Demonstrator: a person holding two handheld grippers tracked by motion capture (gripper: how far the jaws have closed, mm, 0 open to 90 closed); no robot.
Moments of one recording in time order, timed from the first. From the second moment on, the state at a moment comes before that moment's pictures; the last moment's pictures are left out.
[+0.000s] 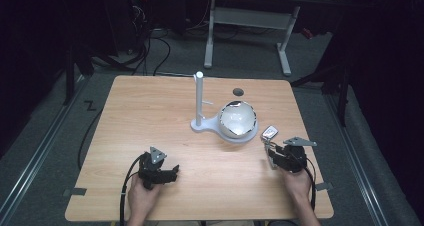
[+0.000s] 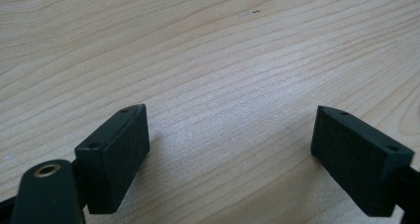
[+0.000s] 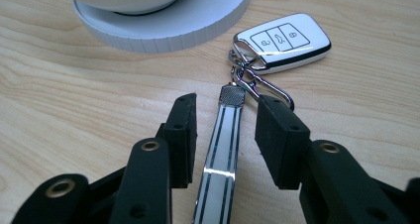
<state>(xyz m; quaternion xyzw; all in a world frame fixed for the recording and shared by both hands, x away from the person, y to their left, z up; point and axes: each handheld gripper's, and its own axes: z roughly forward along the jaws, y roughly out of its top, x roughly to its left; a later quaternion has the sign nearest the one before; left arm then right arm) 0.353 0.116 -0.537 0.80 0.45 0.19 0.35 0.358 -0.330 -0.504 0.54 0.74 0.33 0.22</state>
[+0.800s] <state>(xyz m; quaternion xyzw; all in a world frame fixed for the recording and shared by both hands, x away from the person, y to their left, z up) 0.353 0.116 -0.537 0.80 0.45 0.19 0.35 0.368 -0.324 -0.523 0.55 0.75 0.30 0.22</state>
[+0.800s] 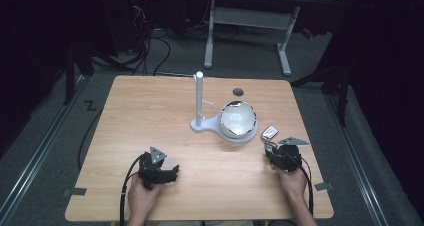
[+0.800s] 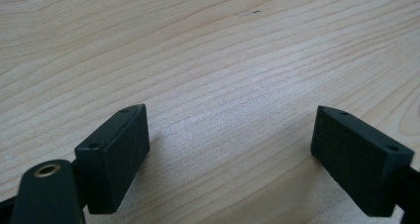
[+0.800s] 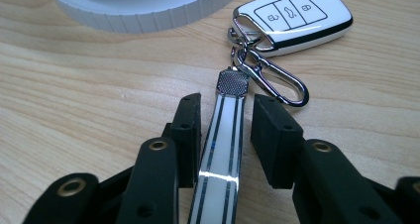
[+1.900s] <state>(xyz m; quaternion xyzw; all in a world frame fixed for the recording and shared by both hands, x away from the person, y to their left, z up) 0.353 0.116 -0.537 0.80 0.45 0.19 0.35 0.355 -0.331 -0.512 0.53 0.75 0.32 0.23</state>
